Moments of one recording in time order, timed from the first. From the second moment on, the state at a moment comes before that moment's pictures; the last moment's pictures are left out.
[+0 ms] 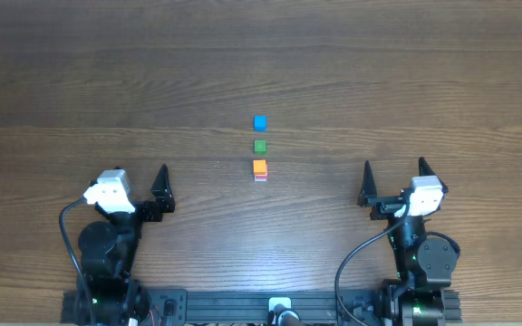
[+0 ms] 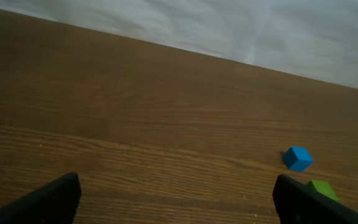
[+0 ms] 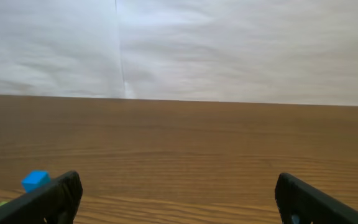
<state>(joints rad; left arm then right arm) -0.04 0.16 0.01 -0.07 0.03 -0.23 -0.04 0.02 0.01 0.01 -0.12 0.02</state>
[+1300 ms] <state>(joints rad) -0.02 0.03 0.01 -0.07 0.03 -0.24 0.54 1.42 1.36 -0.57 0.09 0.23</state>
